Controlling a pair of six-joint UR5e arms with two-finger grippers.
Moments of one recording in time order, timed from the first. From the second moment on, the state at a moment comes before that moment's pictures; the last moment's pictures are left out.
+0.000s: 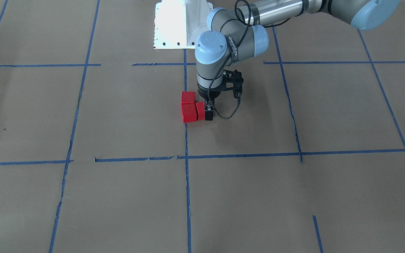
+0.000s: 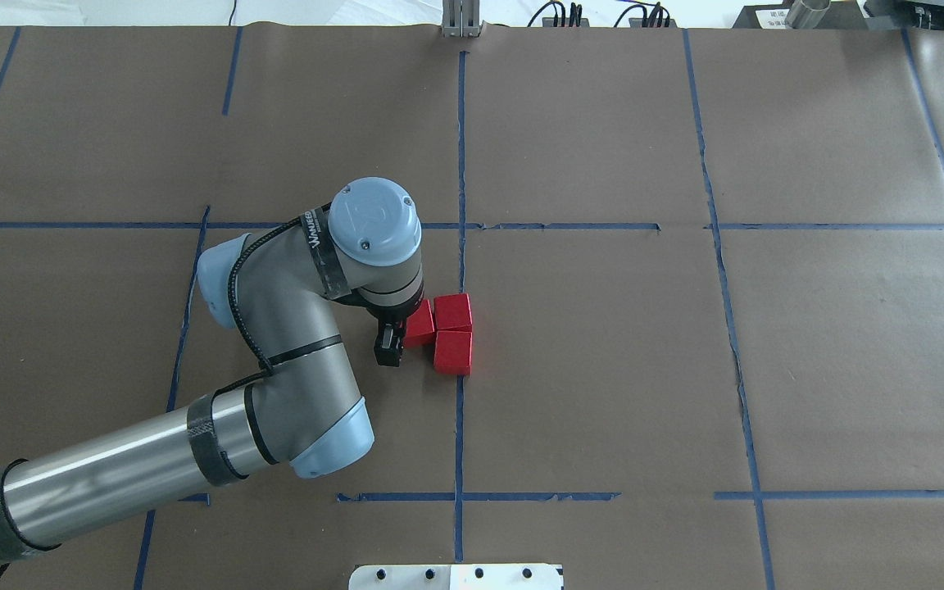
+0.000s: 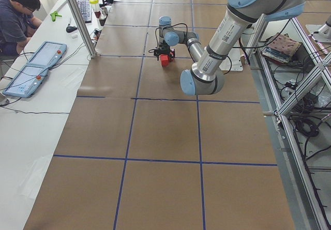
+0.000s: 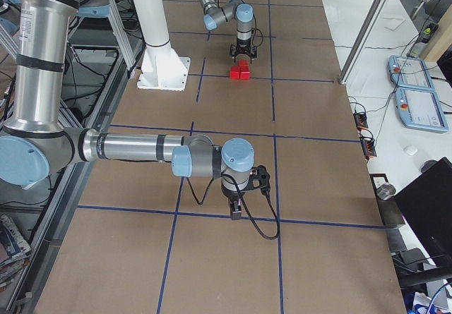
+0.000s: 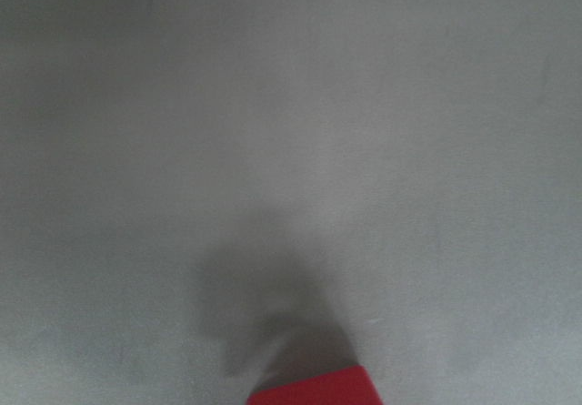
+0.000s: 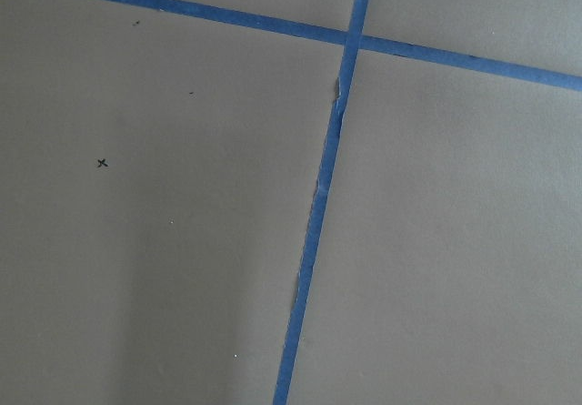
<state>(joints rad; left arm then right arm) -0.51 -2.33 -1.56 -1.55 -1.88 -2.63 1.52 -1.76 1.75 -1.54 2.34 -0.13</state>
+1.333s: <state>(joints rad) -0.88 -1.80 -2.10 -1.36 -2.05 -0.94 1.52 -1.76 1.76 -1.54 2.34 -0.12</state>
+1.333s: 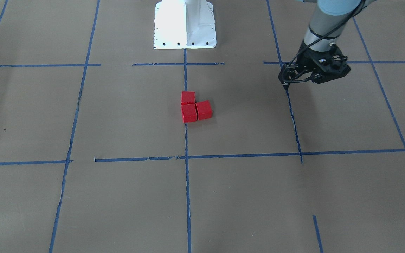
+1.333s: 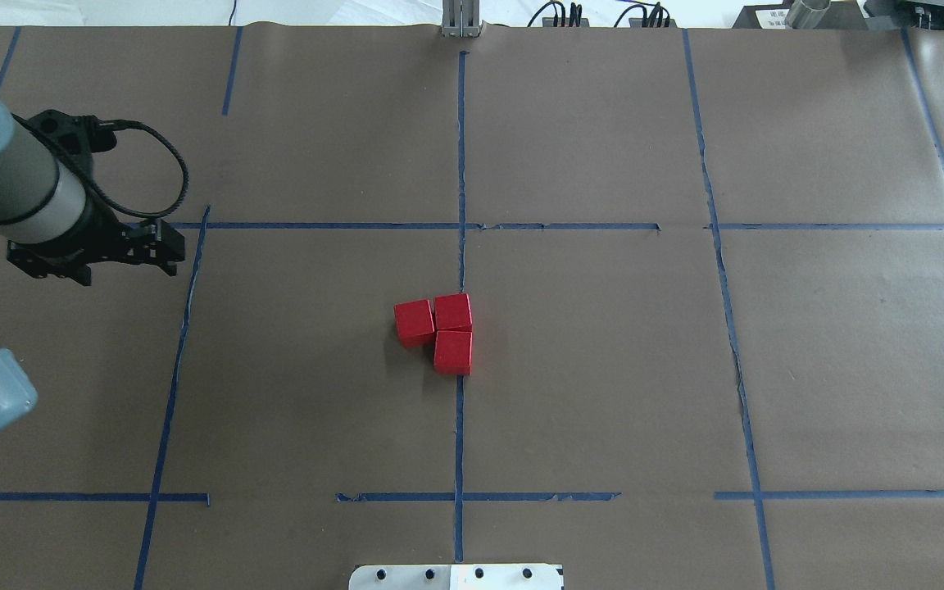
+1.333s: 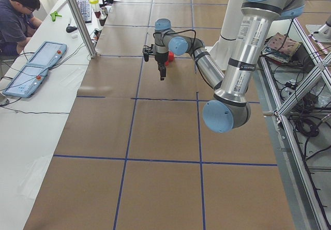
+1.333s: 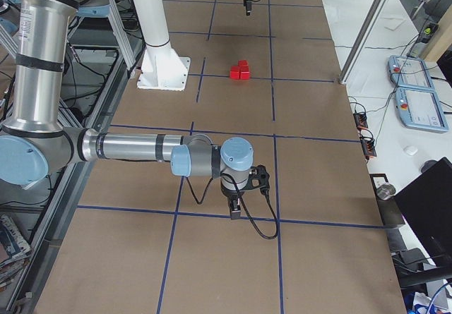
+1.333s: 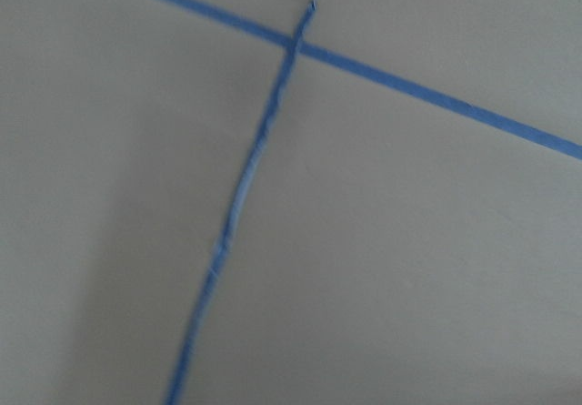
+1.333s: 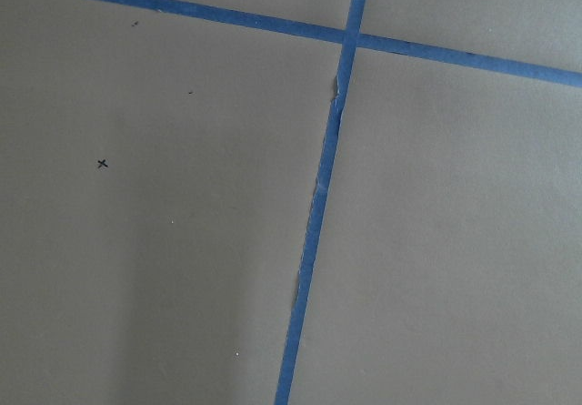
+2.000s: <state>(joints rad) -1.42 -1.51 -1.92 -1.39 -2.27 0.08 1.52 -1.76 1.76 -1.54 2.34 -0.12</state>
